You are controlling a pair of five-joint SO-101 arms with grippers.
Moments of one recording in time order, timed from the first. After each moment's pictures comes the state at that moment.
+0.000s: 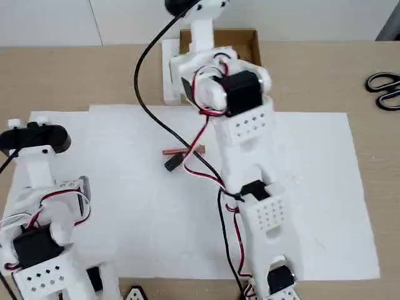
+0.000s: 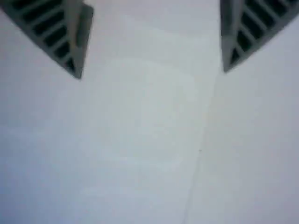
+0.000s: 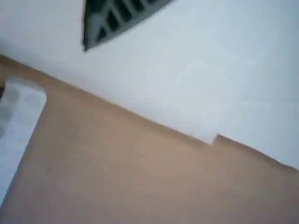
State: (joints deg) left arm -26.0 -64.9 46.8 81.8 -6.8; right arm -27.6 37.9 -93.7 99.3 -10.5
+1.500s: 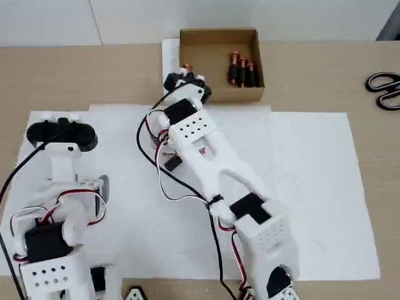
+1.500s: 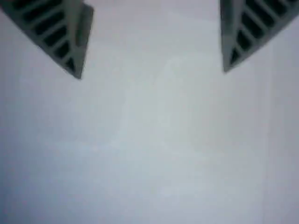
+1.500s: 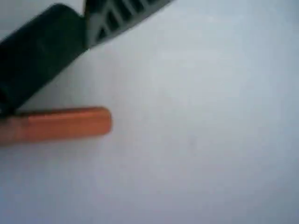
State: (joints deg) left arm -16.1 -65.0 47.6 81.8 -7.0; right arm -37.1 28.9 -25.3 81.4 -48.0
